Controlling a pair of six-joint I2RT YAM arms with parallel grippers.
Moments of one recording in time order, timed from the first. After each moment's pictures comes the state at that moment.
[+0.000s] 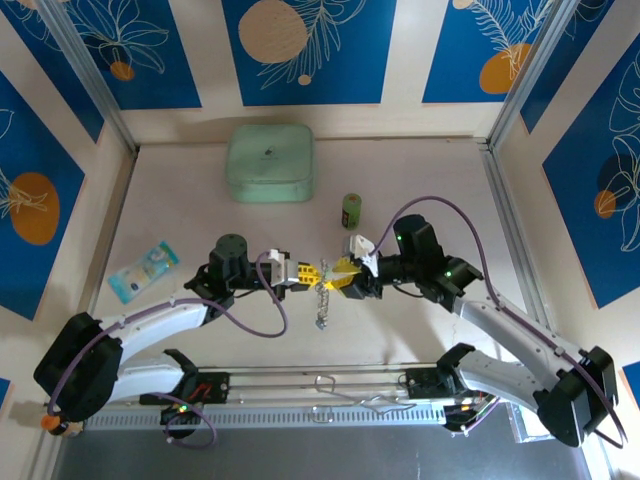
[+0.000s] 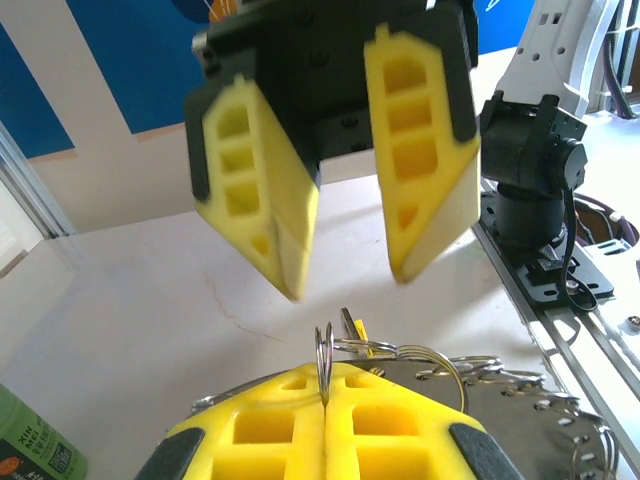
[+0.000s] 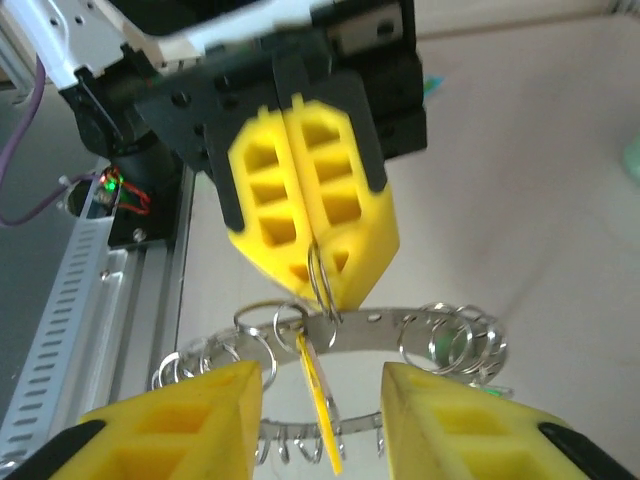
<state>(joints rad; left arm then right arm) -0.68 1.19 0.51 0.50 0.85 0.37 0.61 0.98 0.75 -0.34 -0.76 -0.37</state>
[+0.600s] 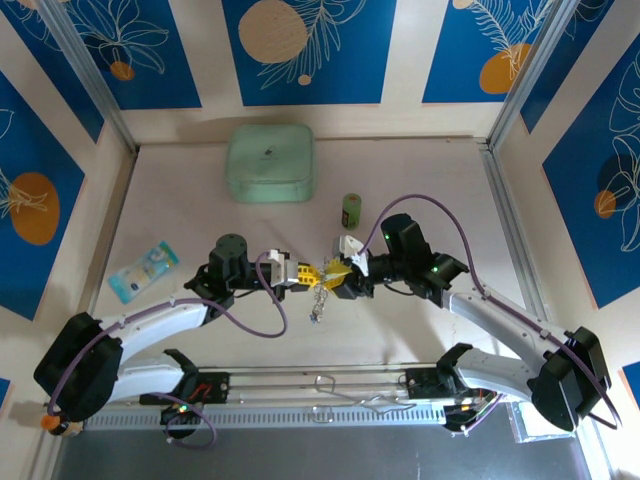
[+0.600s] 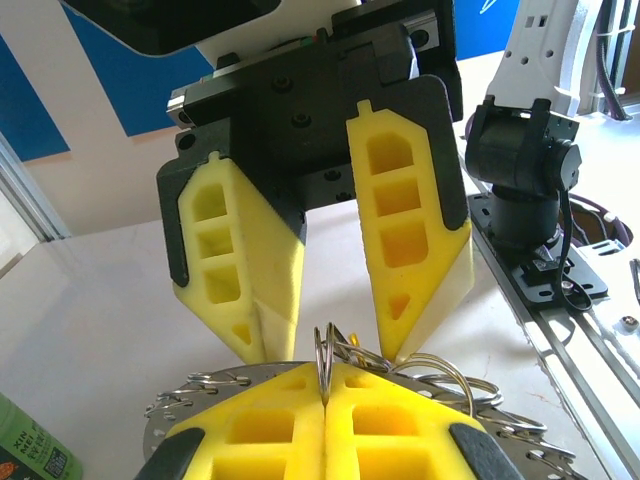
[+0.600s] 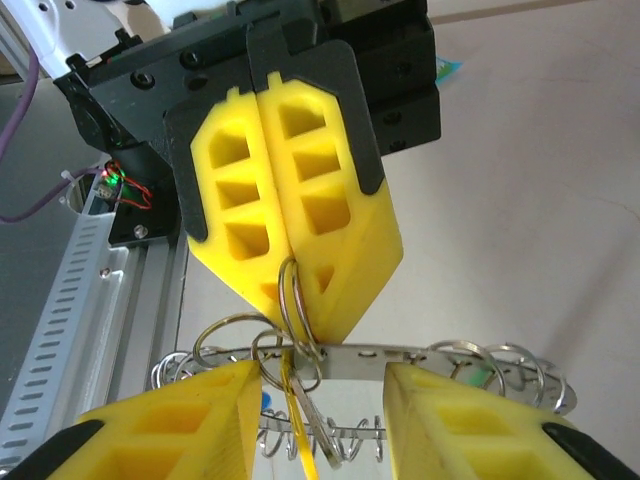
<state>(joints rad) -0.68 1.19 0.51 0.51 0.86 0.37 0.65 1.08 0.75 -0.30 -0.75 -0.36</state>
